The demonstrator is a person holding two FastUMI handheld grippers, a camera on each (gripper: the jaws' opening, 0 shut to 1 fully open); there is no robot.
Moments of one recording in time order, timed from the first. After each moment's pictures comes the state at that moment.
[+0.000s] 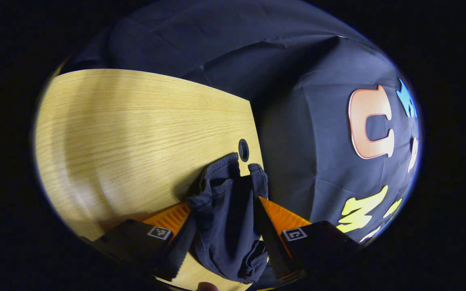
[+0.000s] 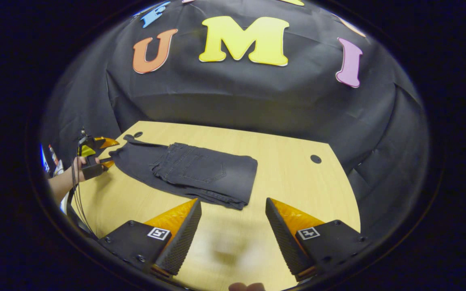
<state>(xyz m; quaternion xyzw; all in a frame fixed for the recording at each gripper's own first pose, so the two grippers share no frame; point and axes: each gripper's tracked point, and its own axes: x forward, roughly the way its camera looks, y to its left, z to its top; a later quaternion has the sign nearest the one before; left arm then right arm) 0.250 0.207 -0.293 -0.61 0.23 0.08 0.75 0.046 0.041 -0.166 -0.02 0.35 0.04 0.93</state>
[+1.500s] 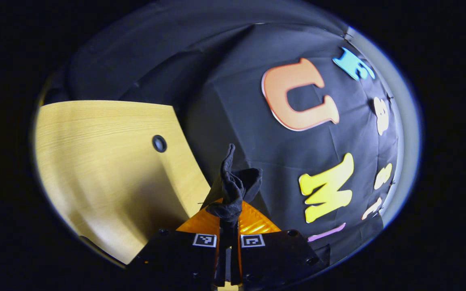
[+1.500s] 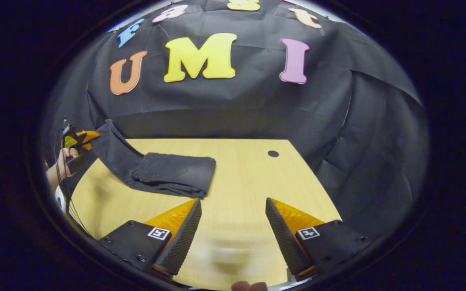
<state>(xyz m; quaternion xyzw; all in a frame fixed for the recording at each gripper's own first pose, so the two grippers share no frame) 0.235 0.098 -0.109 -0.53 0.12 -0.03 0.84 -0.027 -0.070 -0.135 0.03 0.28 -0.05 0.96</state>
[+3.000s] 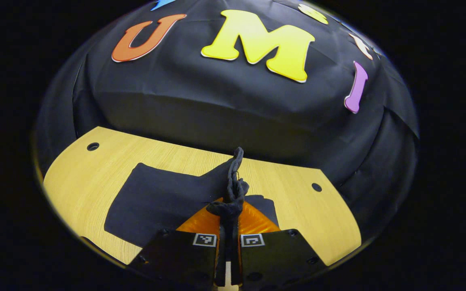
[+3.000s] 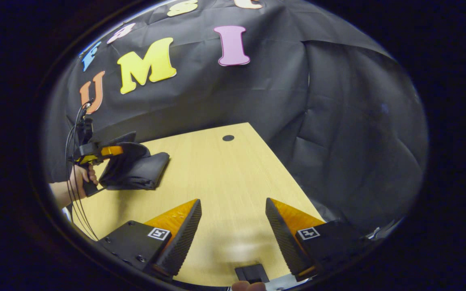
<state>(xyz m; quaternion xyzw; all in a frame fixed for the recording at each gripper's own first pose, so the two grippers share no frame) 0.211 -0.209 -0.204 -0.09 0.24 -0.08 0.96 -0.075 -0.229 -0.200 0.11 0.31 -0.10 0.94</state>
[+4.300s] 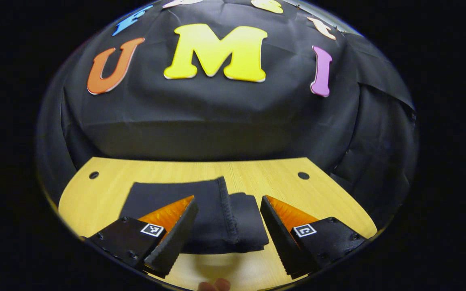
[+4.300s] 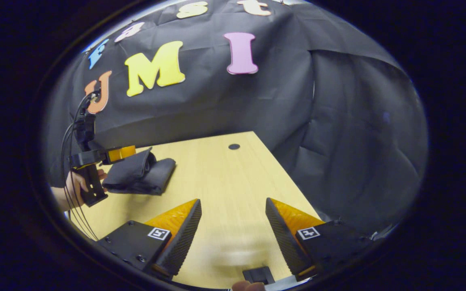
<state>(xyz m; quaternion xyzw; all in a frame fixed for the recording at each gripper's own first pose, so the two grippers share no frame) 0.171 -0.220 -0.129 -0.02 0.16 -0.11 0.98 -0.052 -0.181 -0.166 0.09 0.25 -0.09 0.96</state>
